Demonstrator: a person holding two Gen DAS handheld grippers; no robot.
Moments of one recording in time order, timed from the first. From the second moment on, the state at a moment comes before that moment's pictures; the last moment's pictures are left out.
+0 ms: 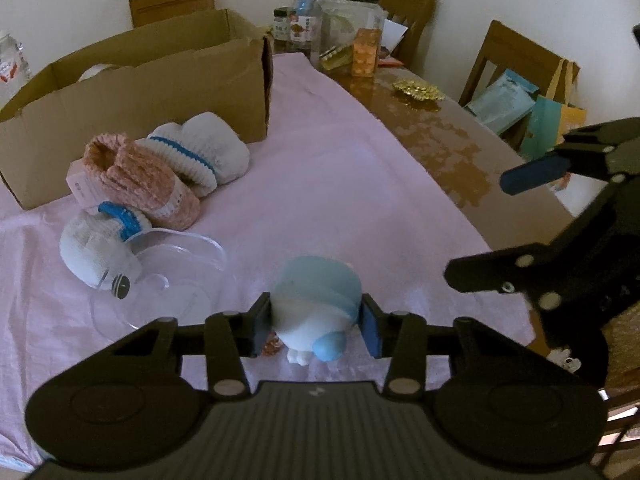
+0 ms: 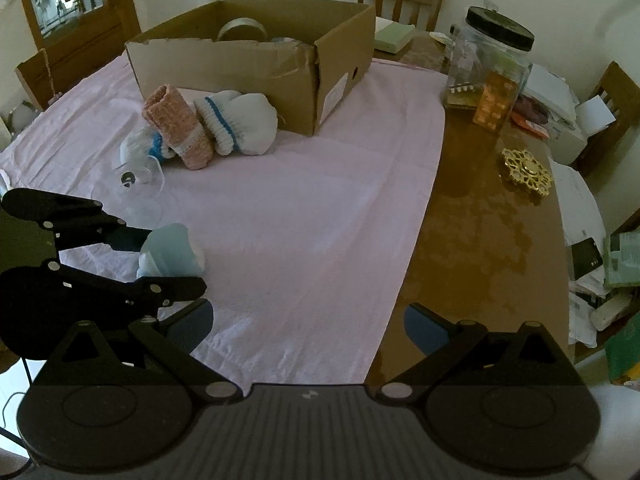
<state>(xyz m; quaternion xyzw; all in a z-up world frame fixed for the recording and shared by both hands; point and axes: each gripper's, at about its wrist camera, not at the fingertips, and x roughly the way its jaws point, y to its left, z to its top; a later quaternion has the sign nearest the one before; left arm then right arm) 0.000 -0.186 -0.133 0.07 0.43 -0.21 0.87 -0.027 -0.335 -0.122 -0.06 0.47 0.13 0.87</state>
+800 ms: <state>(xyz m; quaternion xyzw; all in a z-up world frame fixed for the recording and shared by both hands) -0.024 -0.120 -0.069 0.05 0.42 -0.18 0.89 -0.006 -0.297 -0.133 -0.07 0.48 0.19 0.85</state>
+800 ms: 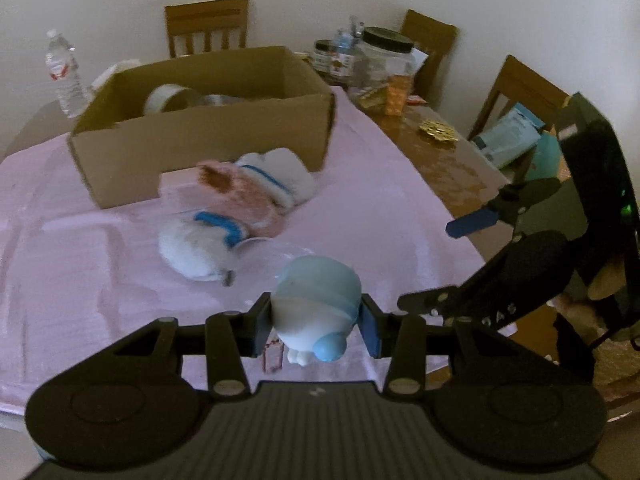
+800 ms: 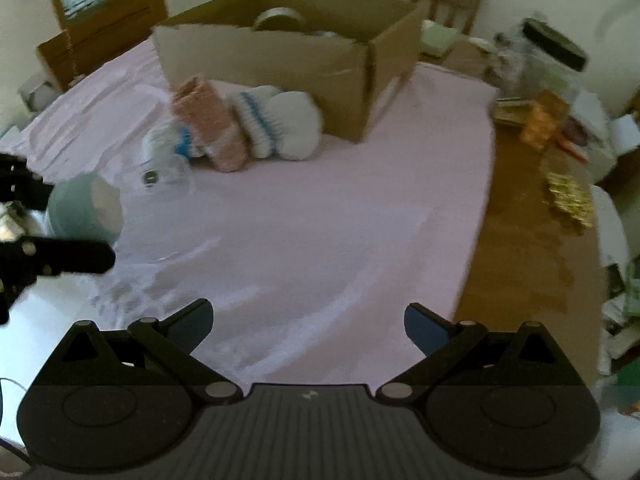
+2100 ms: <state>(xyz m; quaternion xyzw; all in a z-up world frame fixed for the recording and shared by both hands) 0.003 -0.027 -0.076 -0.01 0.43 -0.11 0.90 0.042 -0.171 -0.159 -0.18 0.47 0.32 0.80</state>
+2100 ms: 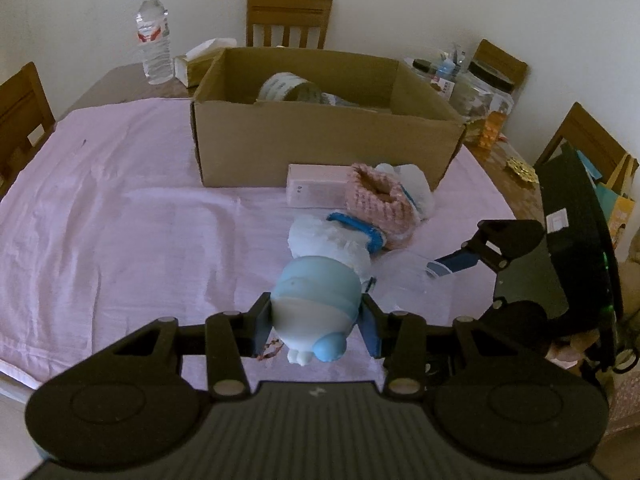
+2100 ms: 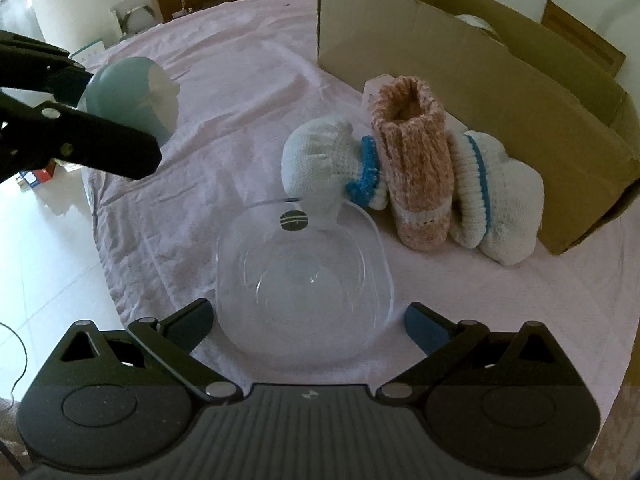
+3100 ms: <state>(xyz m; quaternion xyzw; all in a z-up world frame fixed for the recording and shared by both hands) 0.021 -0.002 -0.076 -0.01 0.43 -0.13 0.89 0.072 -0.136 -0.141 -0.28 0.52 0.33 0.74</state>
